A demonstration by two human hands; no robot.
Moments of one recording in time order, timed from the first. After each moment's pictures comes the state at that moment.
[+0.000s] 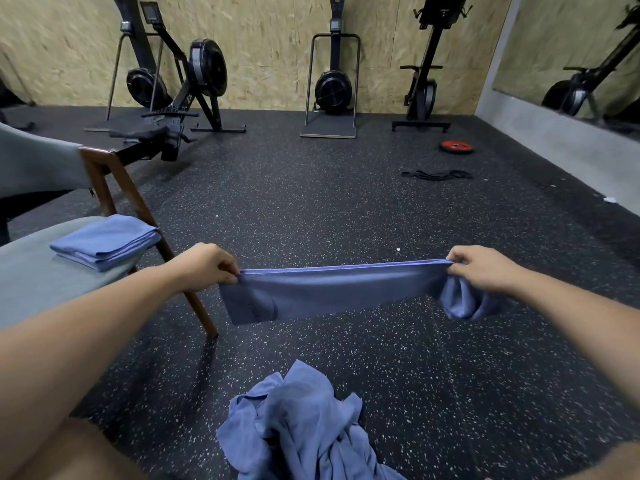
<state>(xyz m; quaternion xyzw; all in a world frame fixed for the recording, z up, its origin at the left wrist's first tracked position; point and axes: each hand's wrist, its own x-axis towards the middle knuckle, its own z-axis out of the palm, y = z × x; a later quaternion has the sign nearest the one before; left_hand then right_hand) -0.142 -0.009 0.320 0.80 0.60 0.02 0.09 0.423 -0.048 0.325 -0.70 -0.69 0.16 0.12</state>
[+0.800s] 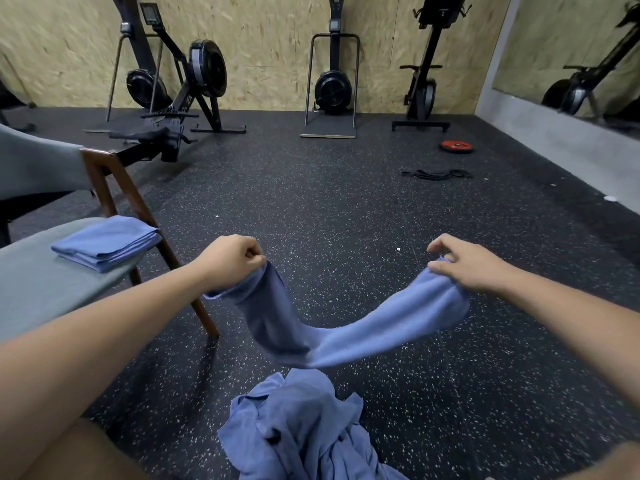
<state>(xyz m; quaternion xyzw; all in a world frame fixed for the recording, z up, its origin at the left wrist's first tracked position) -0.077 -0.034 0.342 0.76 0.62 0.15 0.08 0.392 -0.058 0.335 -0.67 -0.70 0.19 0.16</state>
